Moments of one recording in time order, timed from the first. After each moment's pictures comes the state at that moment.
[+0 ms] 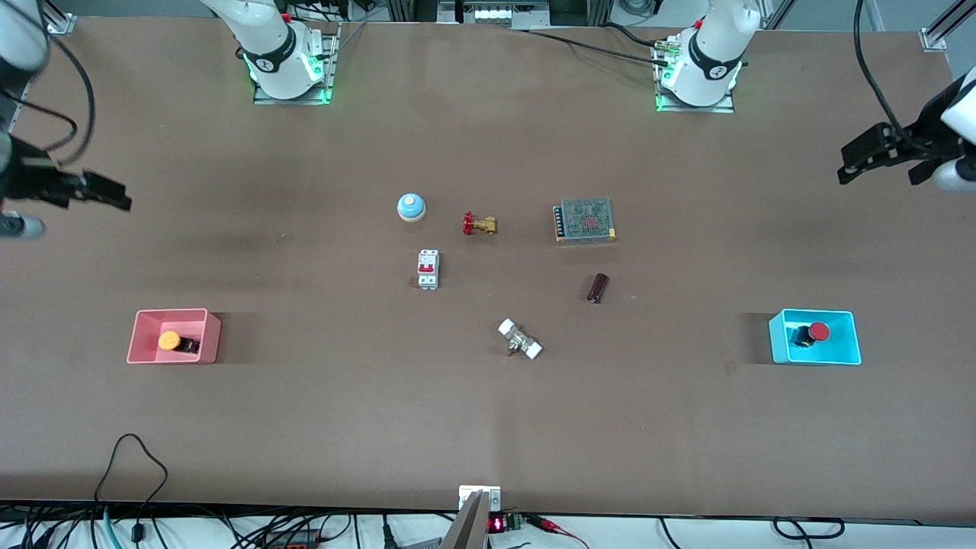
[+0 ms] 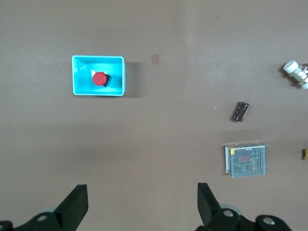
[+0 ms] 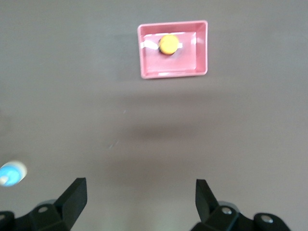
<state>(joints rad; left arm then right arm) -0.04 0.00 0.04 -1.57 0.00 1.53 -0.01 0.04 0.14 -0.14 -1.67 -0.03 1.70 -0.06</state>
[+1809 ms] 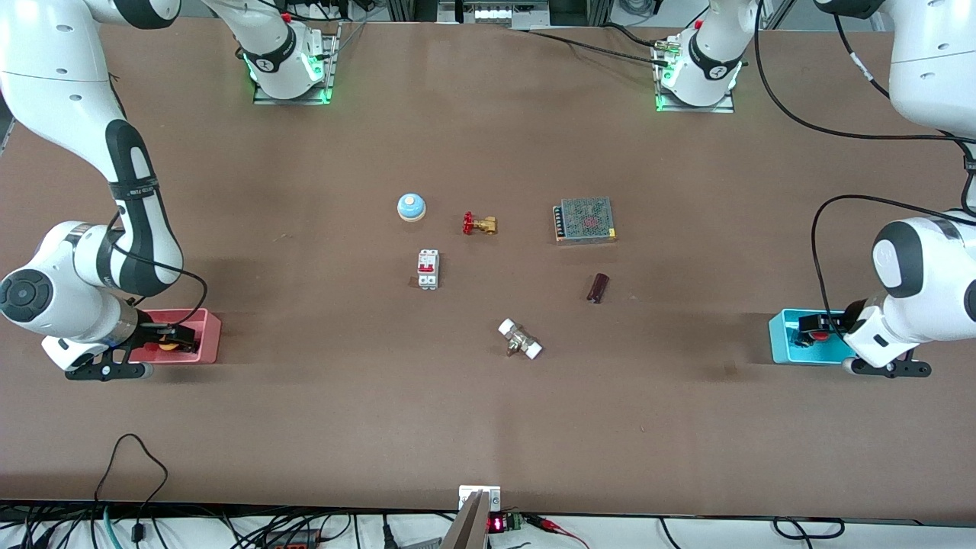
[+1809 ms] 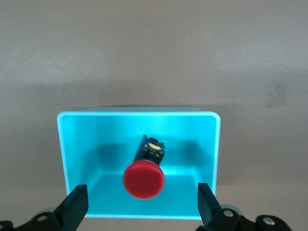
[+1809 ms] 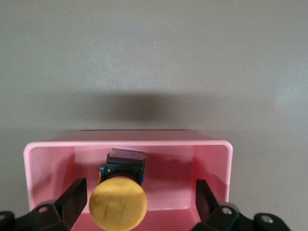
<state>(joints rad) 0.16 0.65 0.05 -1.55 0.04 2.12 0.20 -0.04 0.72 -0.13 -1.55 -0.02 2.31 -0.16</state>
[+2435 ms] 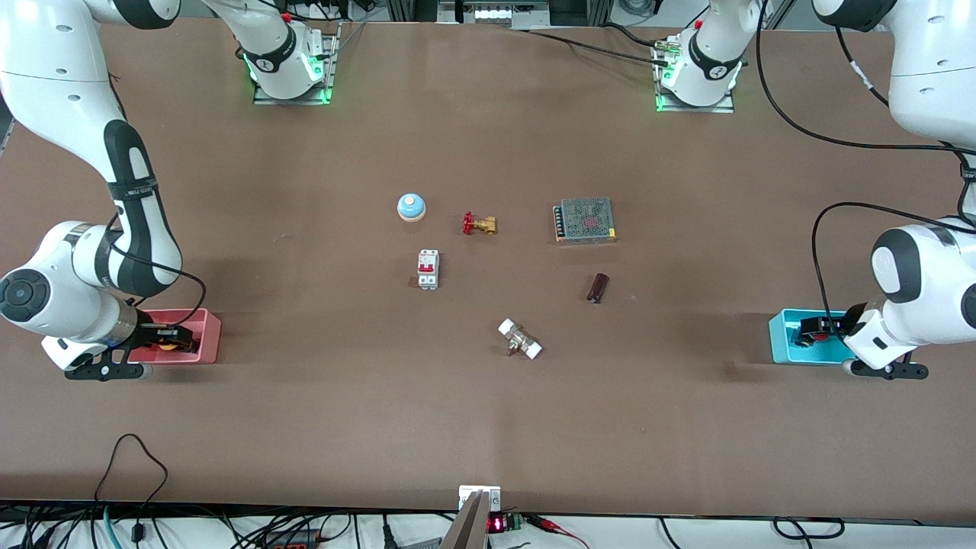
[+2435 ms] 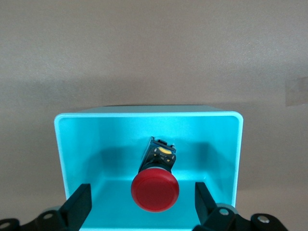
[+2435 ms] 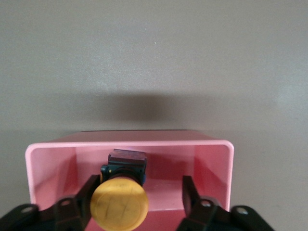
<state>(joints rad) 0.18 0.69 0.05 -1.55 0.03 2.13 0.23 -0.05 0.72 -0.13 -1.55 -0.01 2.31 -0.16</state>
